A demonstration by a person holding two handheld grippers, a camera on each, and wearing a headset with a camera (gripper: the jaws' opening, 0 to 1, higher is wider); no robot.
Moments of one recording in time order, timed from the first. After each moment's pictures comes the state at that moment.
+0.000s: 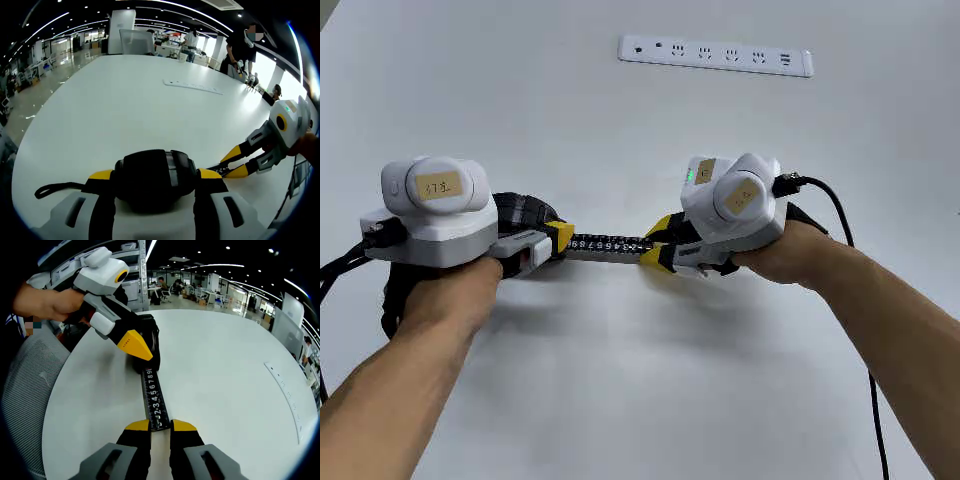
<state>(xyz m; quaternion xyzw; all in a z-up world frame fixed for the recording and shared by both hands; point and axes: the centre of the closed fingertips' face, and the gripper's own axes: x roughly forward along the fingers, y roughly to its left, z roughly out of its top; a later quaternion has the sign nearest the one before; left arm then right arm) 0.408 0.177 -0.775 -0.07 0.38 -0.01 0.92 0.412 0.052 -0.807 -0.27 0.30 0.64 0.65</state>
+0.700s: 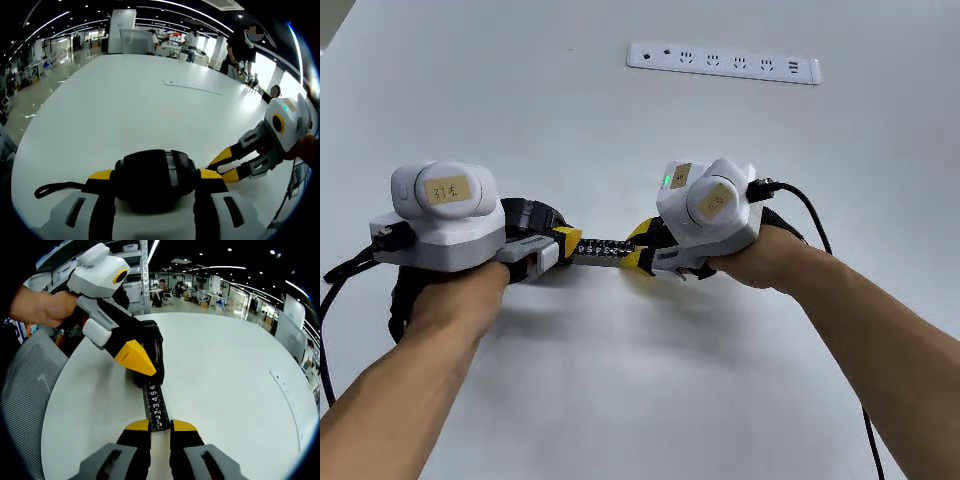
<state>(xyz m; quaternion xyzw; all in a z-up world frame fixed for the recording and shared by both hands) 0.408 0.178 -0.775 -0.07 0.38 -0.02 0.92 0.409 0.080 -0.807 -0.27 0.29 0.65 0.65</state>
